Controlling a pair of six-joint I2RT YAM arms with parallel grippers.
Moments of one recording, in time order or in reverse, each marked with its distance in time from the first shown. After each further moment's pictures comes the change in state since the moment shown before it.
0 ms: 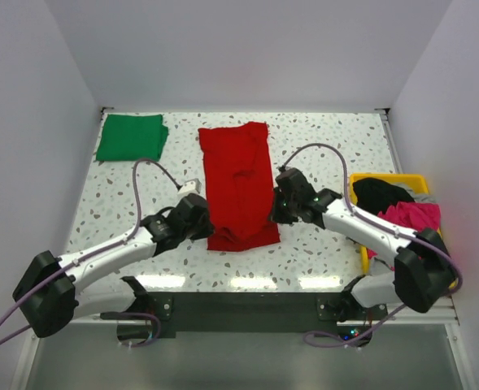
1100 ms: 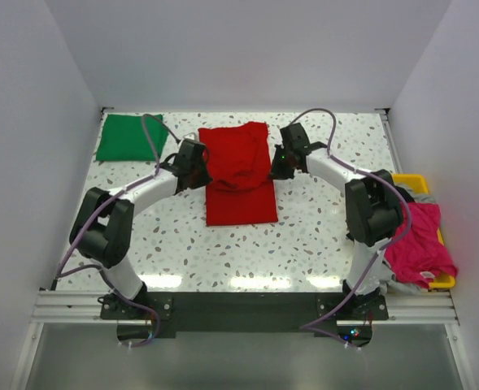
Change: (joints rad) left arm 0.390 0.589 0.472 0.126 0.110 0.229; right arm -0.331 0.600 0.531 0.031 -0.135 -0.092
